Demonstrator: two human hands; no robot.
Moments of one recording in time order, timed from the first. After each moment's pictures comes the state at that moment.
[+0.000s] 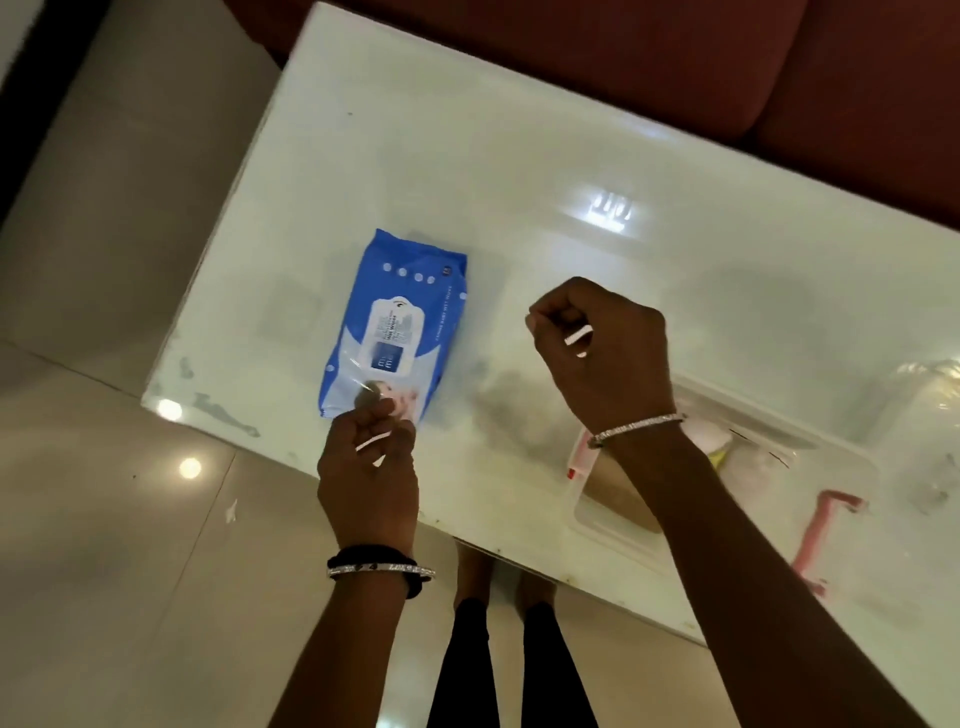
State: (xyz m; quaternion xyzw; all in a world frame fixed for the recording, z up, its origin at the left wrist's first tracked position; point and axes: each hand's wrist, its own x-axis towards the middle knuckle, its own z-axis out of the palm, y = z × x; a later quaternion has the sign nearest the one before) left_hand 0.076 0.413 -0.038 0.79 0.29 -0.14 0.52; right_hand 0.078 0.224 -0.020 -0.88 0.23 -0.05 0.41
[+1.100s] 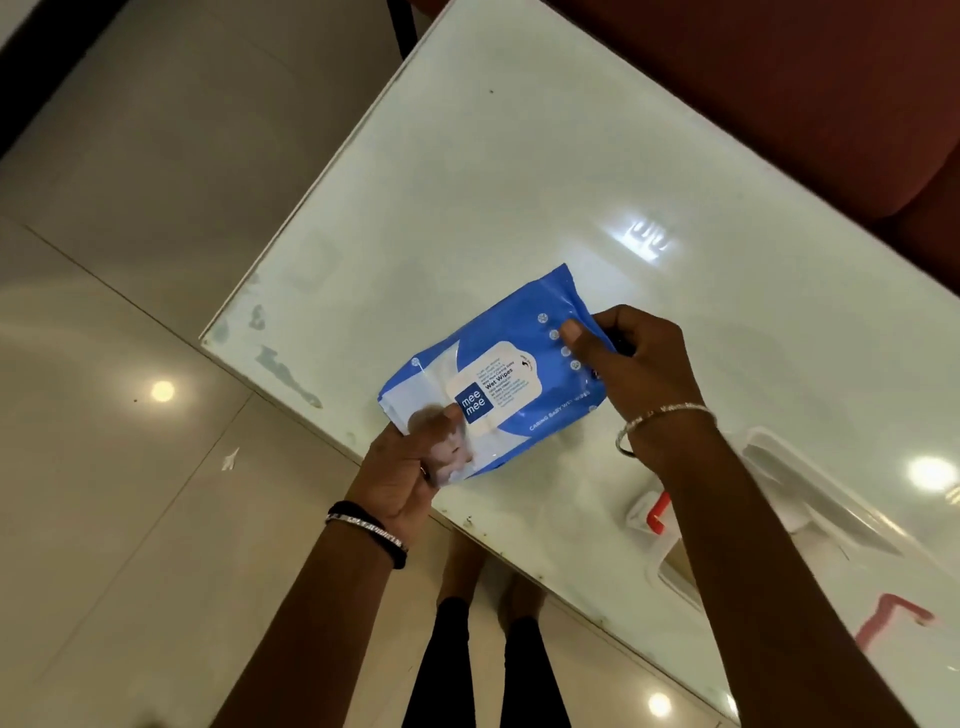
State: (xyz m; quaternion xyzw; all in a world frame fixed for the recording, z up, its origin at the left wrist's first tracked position) left_hand 0.113 0.478 -0.093 0.45 0.30 -0.36 0.76; right_hand 0.135 0.261 -0.060 -0.75 0.32 0.10 0.57
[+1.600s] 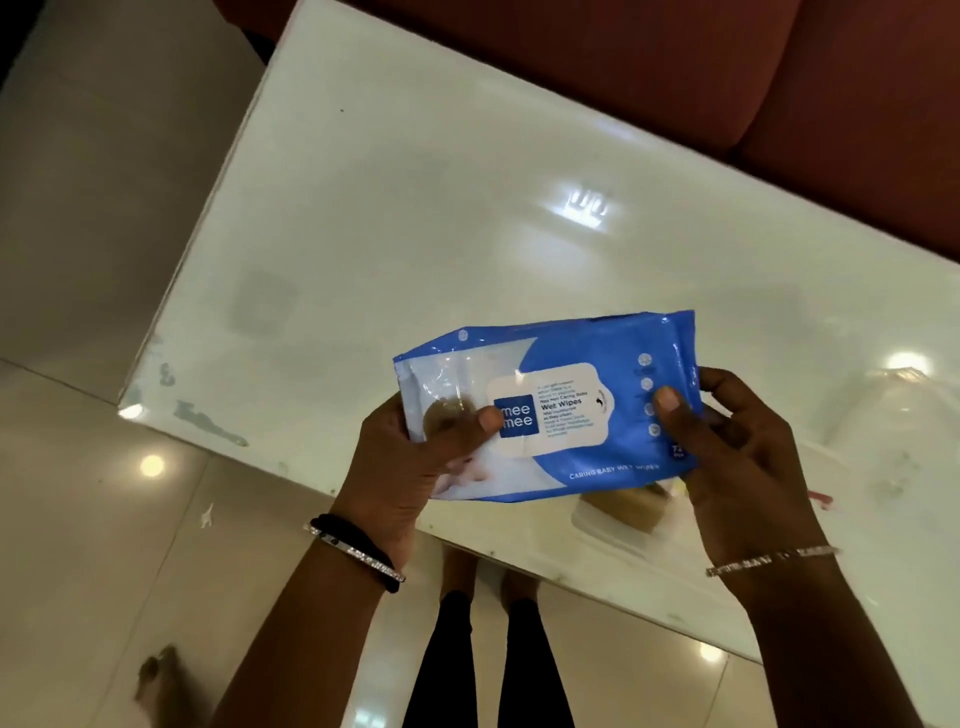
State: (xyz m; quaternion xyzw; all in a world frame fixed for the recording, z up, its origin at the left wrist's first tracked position) left_hand 0.104 0.398 -0.015 0.63 0.13 -0.40 0.65; right_hand -0.004 0.194 0.015 -0.57 0.44 -0.05 0.69
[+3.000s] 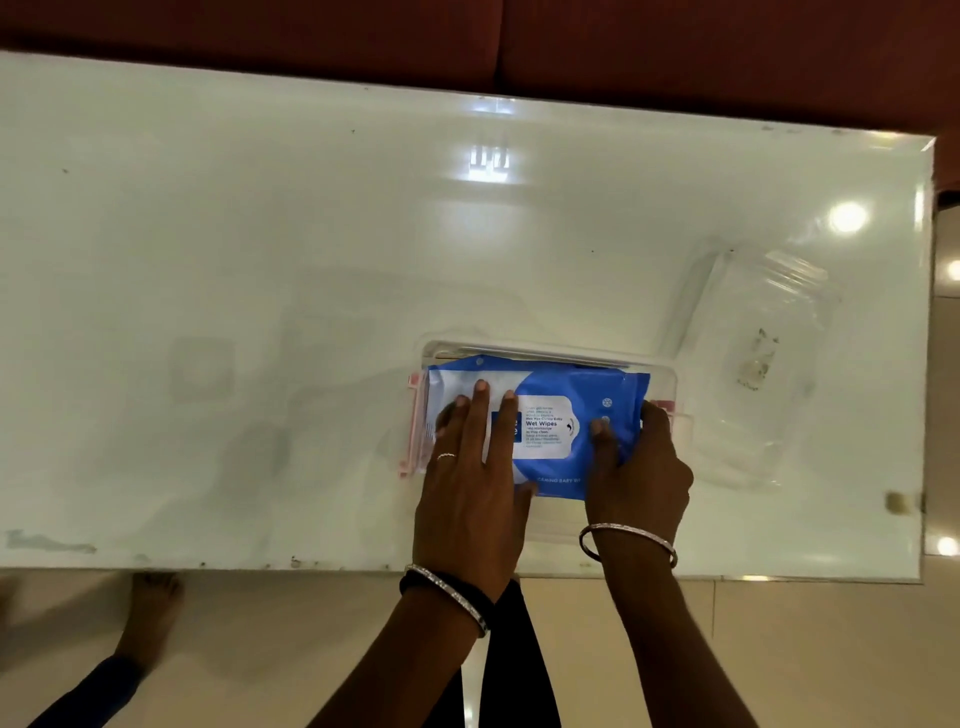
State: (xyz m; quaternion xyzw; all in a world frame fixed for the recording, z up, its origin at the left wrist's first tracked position) left_hand -0.020 0.262 -0.053 0.85 -0.36 -0.37 0.09; right_hand -0.099 0.160 -0.050 -0.63 0.70 -0.01 0.32
